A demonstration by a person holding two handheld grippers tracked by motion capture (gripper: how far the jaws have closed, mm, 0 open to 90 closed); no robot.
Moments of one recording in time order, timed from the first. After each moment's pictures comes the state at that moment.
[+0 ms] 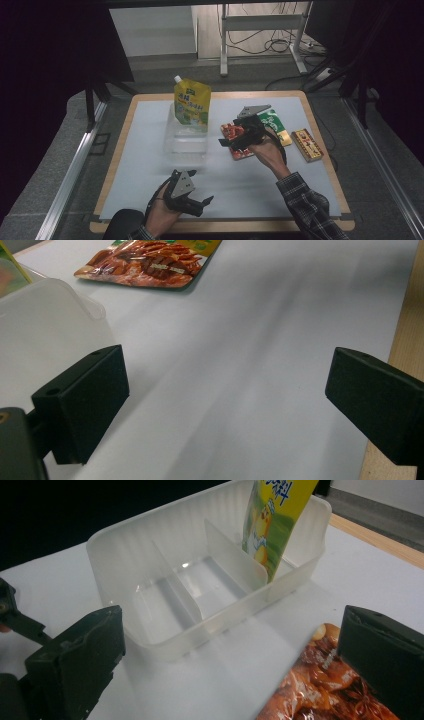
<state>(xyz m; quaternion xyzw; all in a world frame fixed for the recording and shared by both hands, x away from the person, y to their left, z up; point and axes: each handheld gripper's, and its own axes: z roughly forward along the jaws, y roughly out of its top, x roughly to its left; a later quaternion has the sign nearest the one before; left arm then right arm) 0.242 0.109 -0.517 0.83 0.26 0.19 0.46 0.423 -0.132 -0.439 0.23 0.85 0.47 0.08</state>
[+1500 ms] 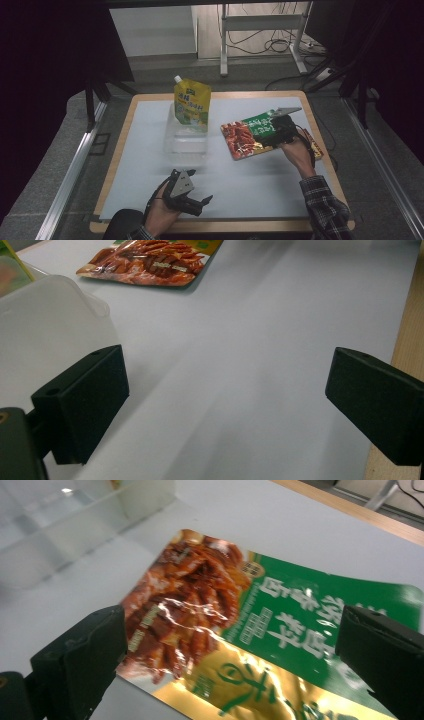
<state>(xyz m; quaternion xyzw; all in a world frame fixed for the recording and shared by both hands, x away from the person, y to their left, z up) 0.243 0.112 -0.518 0.83 0.26 0.19 0.45 0.450 -0.230 -0.464 0.34 0.85 0.38 0.16</state>
